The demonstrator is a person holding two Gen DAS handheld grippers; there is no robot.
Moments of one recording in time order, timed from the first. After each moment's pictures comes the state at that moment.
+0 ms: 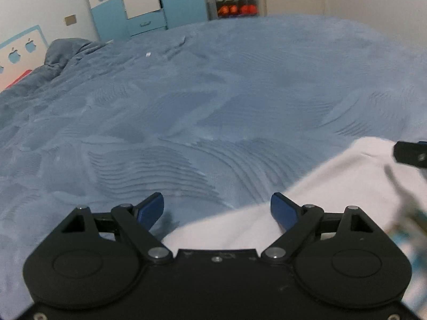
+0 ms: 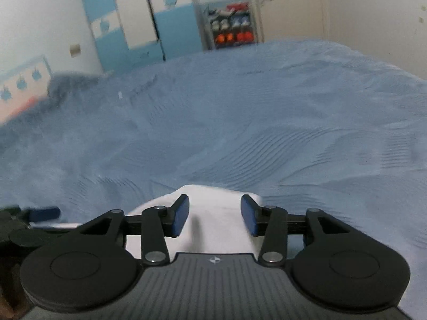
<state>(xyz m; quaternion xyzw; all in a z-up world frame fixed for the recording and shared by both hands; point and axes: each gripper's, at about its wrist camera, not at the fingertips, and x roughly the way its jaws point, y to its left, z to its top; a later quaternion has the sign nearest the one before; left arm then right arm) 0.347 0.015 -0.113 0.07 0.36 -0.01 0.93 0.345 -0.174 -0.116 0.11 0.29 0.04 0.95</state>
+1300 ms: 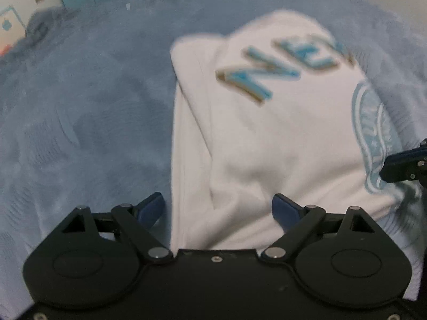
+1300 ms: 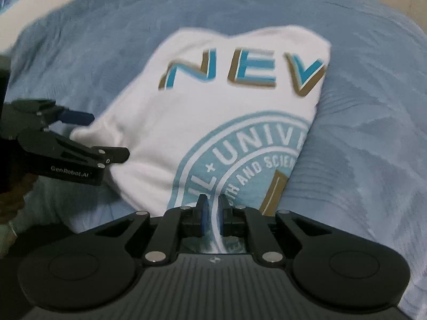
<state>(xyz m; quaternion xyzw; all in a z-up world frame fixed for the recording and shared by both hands) 0.129 0.058 -0.115 0.10 0.44 -0.08 0.89 0.187 -0.128 -0.138 -0.04 0.47 0.20 0.86</state>
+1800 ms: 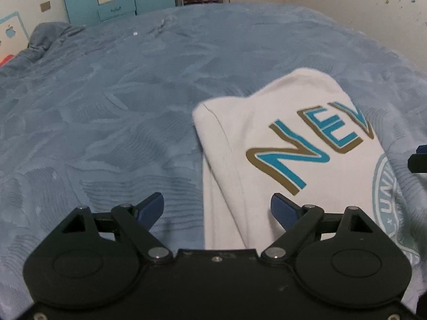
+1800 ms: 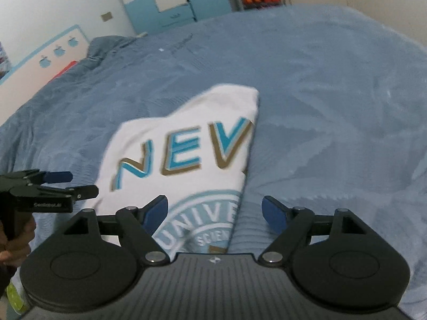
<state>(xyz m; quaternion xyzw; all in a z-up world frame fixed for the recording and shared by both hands) 0.189 0.080 -0.094 0.06 0.41 -0.10 0.90 0.220 -0.193 -0.125 0.10 0.40 0.12 0.90</state>
